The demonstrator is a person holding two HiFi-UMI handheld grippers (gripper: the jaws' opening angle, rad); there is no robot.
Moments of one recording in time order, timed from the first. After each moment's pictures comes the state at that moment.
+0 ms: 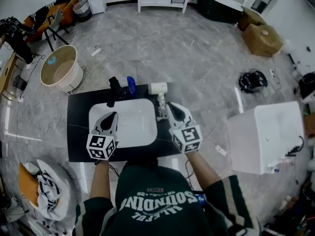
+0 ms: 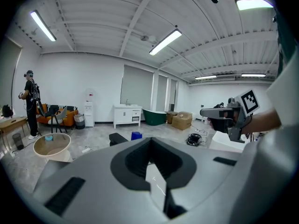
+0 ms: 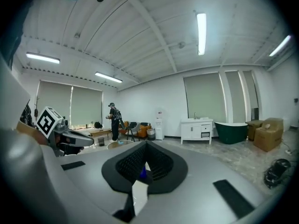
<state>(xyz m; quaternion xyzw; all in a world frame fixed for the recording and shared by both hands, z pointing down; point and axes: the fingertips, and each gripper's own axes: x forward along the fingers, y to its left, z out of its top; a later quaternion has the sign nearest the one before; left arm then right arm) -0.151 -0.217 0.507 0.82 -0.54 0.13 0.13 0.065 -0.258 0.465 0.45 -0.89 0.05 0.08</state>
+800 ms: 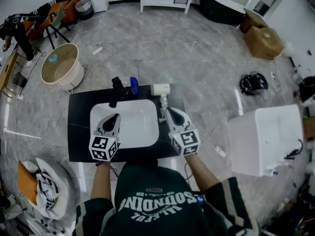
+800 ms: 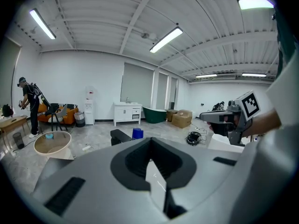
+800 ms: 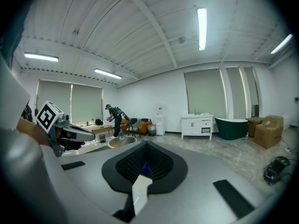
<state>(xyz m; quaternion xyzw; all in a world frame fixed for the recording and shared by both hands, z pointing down) -0.155 -0.215 0.517 0.82 -0.54 0.14 0.14 0.054 -0.253 0.491 0.44 -0.89 0.06 0.10</state>
